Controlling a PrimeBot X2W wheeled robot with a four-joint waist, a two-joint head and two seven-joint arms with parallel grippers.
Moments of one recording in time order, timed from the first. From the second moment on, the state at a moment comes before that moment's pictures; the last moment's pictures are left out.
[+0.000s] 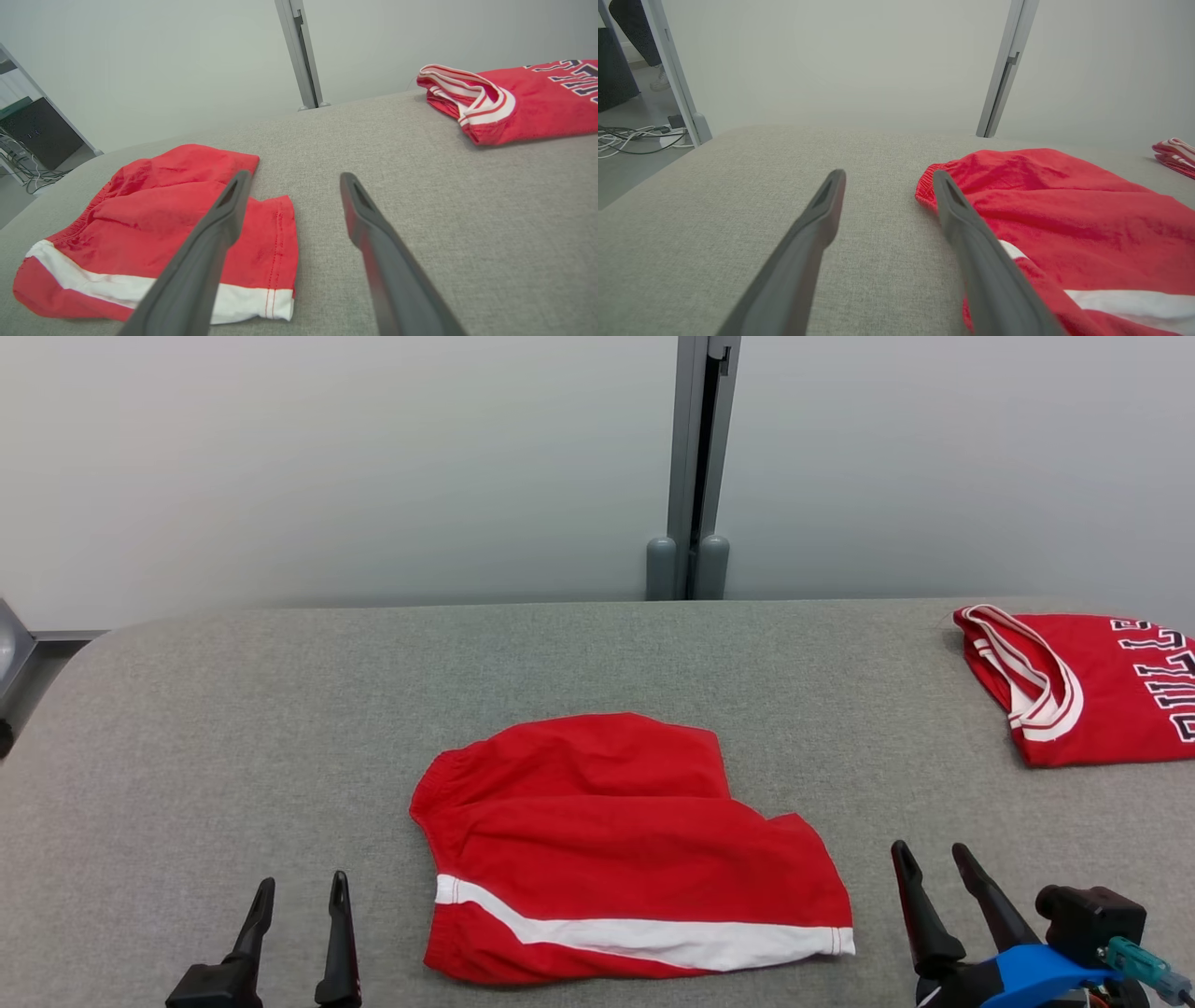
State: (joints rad) left arm 0.08 0.20 -0.18 0.27 -0.33 0.04 -0.26; right arm 0.03 -0.05 -0.01 0.20 0.32 0.13 -0.05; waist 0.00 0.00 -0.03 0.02
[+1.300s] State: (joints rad) left arm -0.01 0.12 -0.24 0.26 -0.39 -0.01 0.22; right arm 0.04 -0.05 0.05 0.22 0.36 0.13 0.31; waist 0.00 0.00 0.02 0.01
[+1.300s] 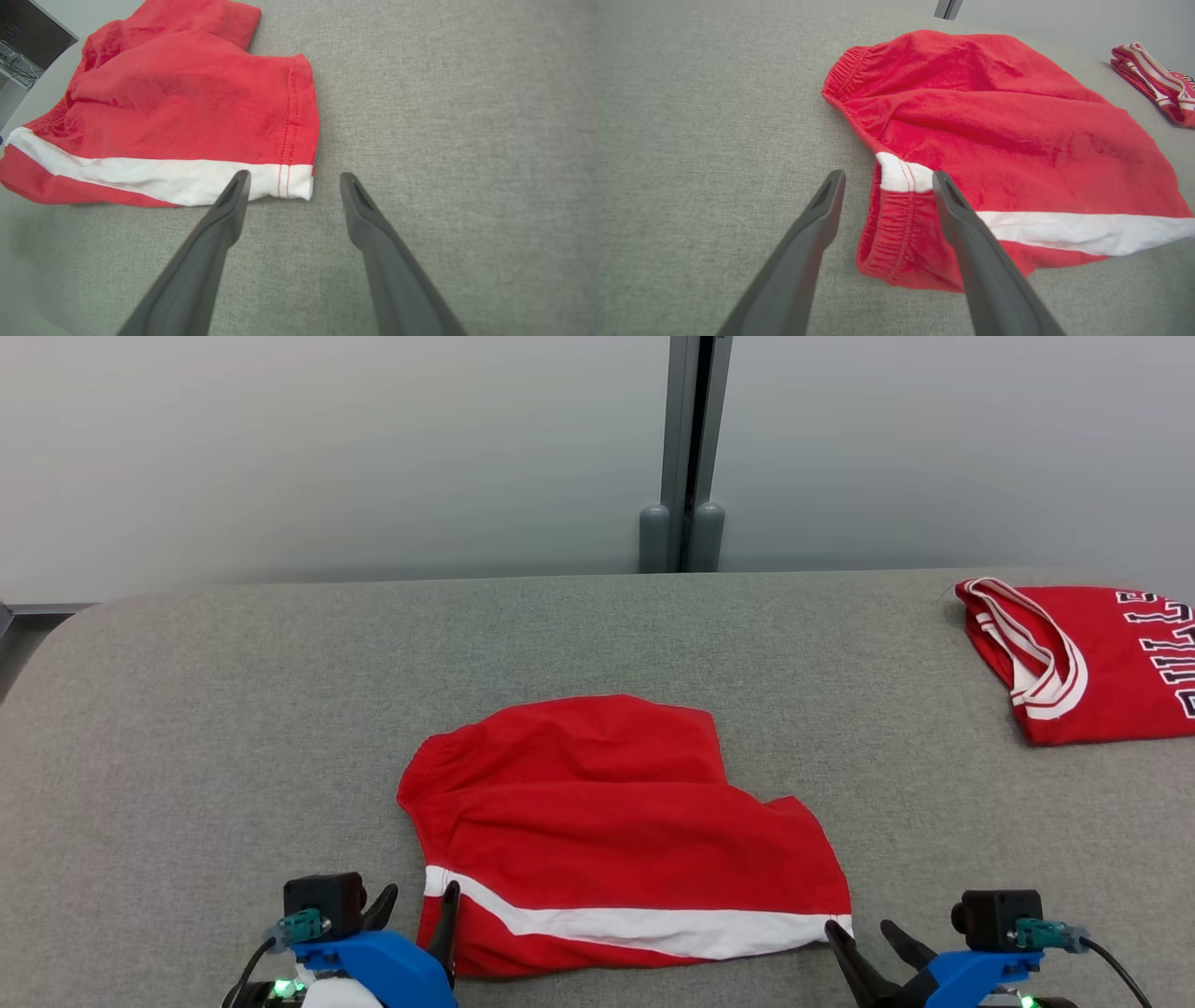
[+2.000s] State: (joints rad) left arm -0.08 0.10 -0.28 0.30 -0.42 0.01 0.33; right arm -0.09 -0.05 0.11 0.39 0.35 0.13 0.31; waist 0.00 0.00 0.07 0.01
